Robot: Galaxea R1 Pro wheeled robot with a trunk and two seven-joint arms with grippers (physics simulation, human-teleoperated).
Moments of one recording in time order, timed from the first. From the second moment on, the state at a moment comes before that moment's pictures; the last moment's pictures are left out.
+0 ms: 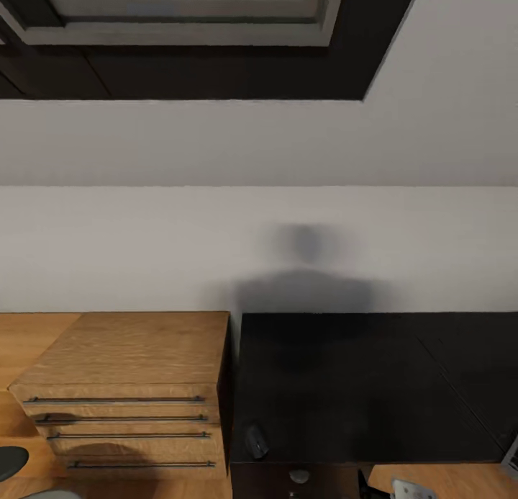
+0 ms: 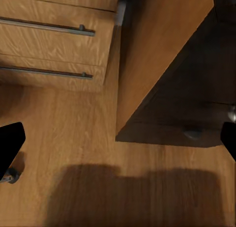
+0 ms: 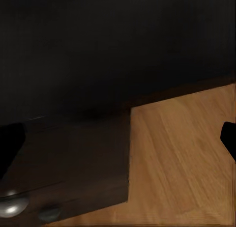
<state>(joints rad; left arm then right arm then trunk) 0.12 -0.11 -0.09 -0.98 0.10 0.03 0.08 -0.01 0.05 -0.22 -0.85 -0.02 -0.20 -0.01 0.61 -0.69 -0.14</state>
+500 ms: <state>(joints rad) 0.12 -0.11 -0.09 -0.96 0.10 0.03 0.08 -0.01 0.04 -0.22 -0.85 -0.02 -0.23 0.00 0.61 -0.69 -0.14</state>
